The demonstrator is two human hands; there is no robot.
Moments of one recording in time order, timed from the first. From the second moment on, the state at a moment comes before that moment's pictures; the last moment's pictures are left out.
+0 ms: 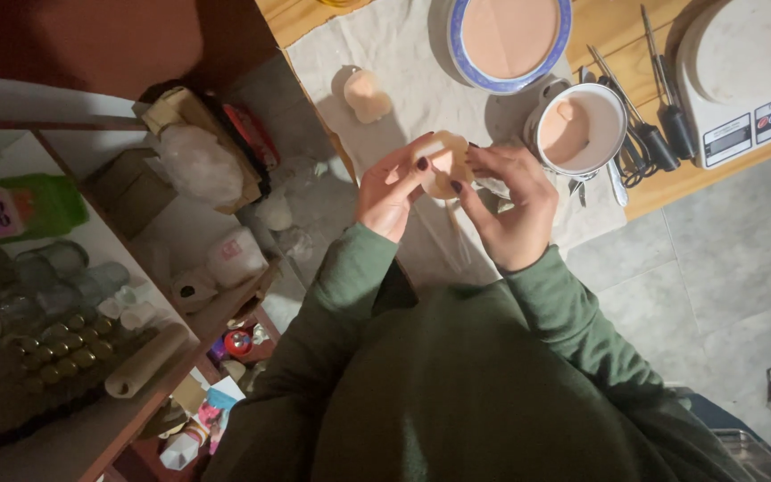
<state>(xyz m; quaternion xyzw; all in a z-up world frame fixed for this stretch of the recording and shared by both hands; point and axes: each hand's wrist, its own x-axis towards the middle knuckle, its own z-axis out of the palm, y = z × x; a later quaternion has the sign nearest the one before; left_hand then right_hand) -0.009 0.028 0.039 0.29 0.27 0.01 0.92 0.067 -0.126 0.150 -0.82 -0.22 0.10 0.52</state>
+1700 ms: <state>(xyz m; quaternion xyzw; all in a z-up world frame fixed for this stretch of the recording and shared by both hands) 0.010 0.000 0.069 0.48 0.35 0.11 0.80 0.058 -0.133 0.144 -0.87 -0.29 0.07 0.39</state>
